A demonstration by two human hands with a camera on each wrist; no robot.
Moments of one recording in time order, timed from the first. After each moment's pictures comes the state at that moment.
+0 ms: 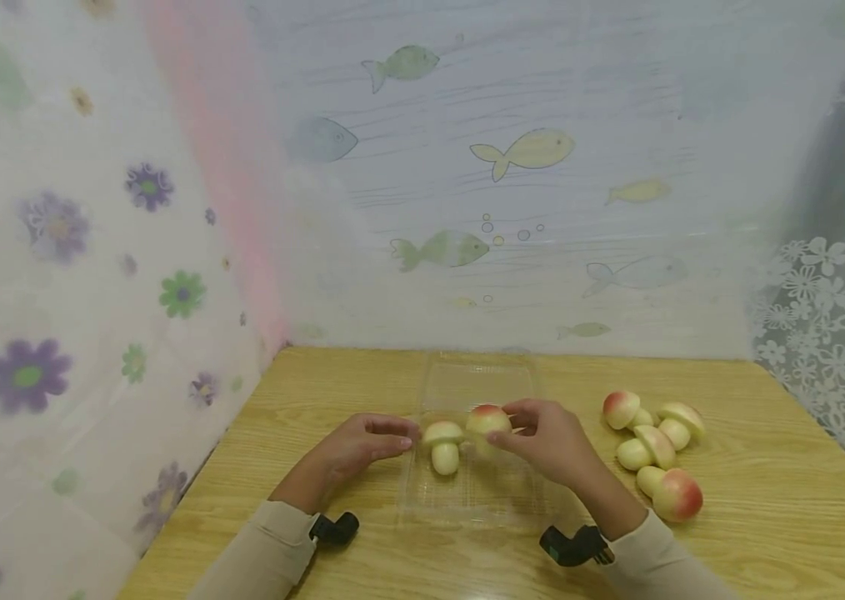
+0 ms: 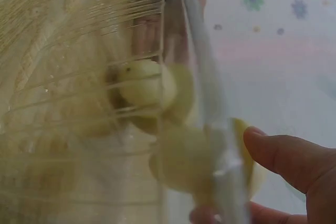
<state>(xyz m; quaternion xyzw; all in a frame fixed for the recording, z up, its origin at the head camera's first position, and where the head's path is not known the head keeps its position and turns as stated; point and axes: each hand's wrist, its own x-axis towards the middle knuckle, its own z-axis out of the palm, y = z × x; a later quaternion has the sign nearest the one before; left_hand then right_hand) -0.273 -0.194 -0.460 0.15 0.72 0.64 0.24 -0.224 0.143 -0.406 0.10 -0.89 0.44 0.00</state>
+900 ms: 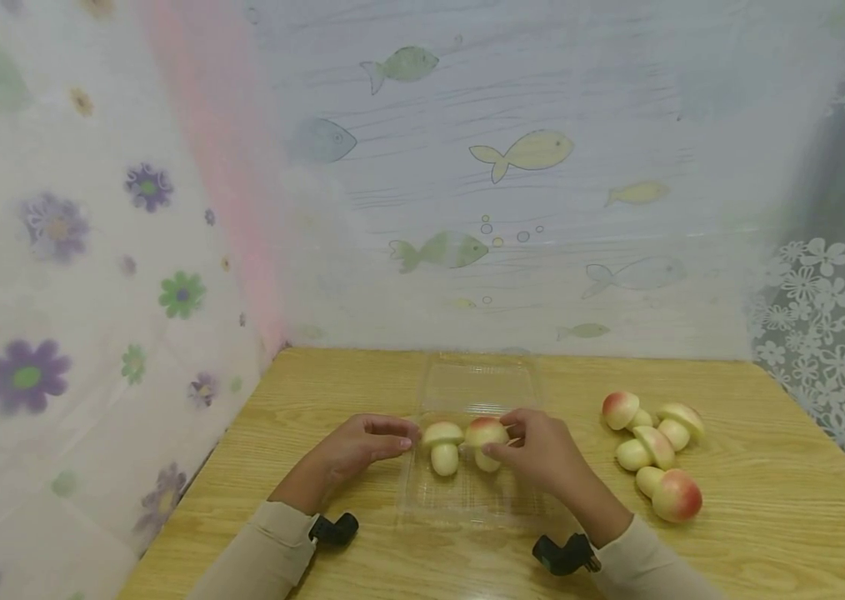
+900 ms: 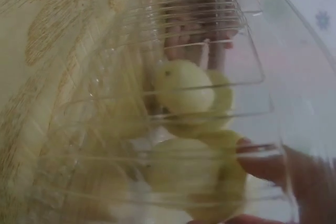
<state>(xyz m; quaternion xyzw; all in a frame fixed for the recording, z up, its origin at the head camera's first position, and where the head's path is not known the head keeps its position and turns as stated) -0.272 -0.193 -0.460 0.15 0.72 0.63 0.24 -0.222 0.130 -0.419 0.08 -0.91 0.41 0.01</state>
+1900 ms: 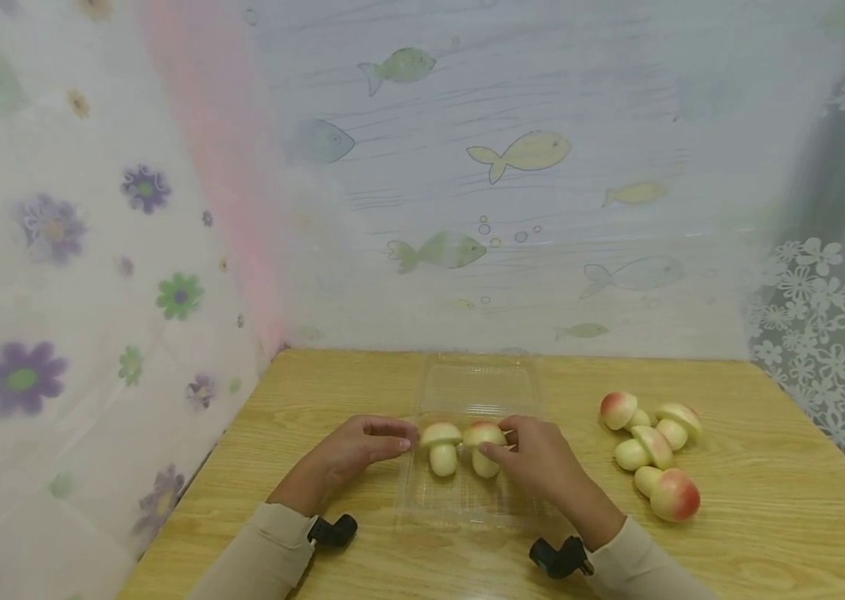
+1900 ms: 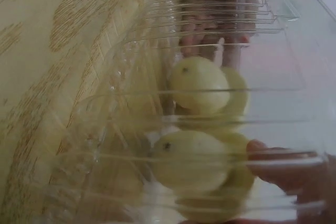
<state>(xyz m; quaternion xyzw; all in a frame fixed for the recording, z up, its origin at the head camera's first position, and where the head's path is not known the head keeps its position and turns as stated) -0.273 -0.194 -0.461 0.16 0.73 0.62 0.23 -0.219 0.124 -0.422 0.08 -0.93 0.35 0.02</state>
